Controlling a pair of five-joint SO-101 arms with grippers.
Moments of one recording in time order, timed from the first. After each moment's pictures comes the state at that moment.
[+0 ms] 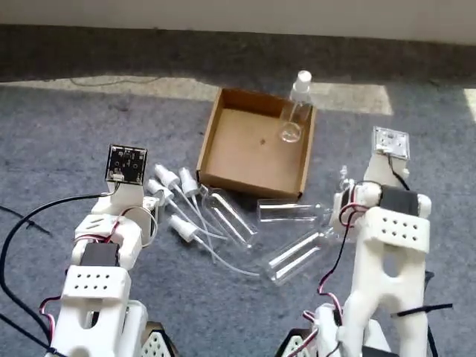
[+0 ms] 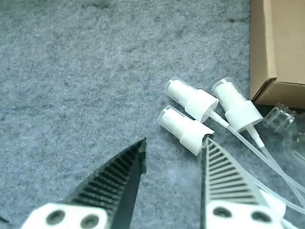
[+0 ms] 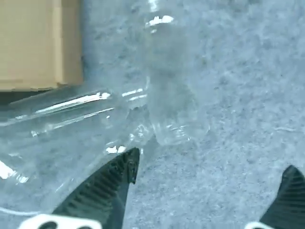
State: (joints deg) left arm -6.3 -59.5 78.8 33.0 -1.8; right arm 9.9 -33.4 38.8 75.8 1.7
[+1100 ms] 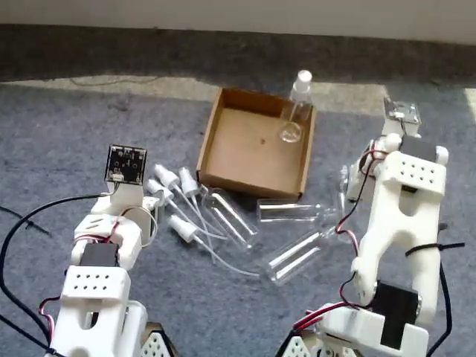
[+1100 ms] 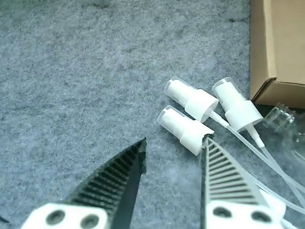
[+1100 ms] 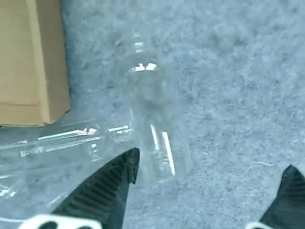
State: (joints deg) left arm -6.3 -59.5 78.8 33.0 -1.8; right arm 11.0 -9.1 16.0 79.9 9.0
